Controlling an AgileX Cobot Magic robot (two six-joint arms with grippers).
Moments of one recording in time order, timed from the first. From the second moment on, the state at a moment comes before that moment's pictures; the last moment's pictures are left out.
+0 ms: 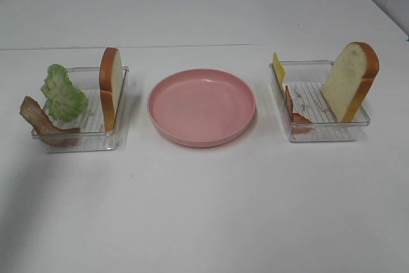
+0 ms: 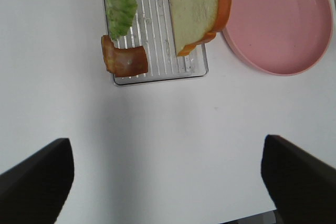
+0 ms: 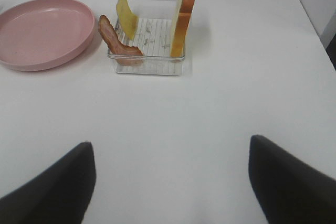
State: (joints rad) left arm 0.03 1.35 -1.23 -0.32 1.09 0.08; right arm -0.06 -0.01 -0.51 0.15 1.07 -0.16
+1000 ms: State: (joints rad) left arm -0.34 2.06 -1.89 -0.04 1.21 -0.27; right arm -0.06 -0.01 -0.51 0.15 1.07 -0.16
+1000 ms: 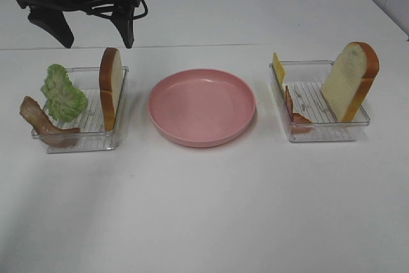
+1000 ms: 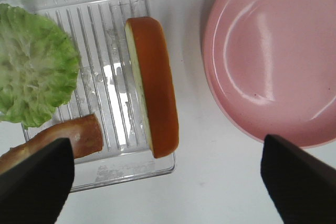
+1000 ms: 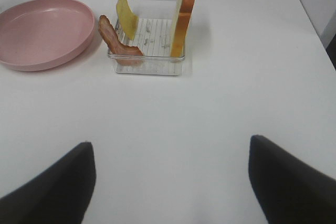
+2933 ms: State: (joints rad) left arm -0.34 2.06 -1.95 -0.01 1.21 -0.25; right arm -0.06 -0.01 -0.51 0.15 1.07 -0.16
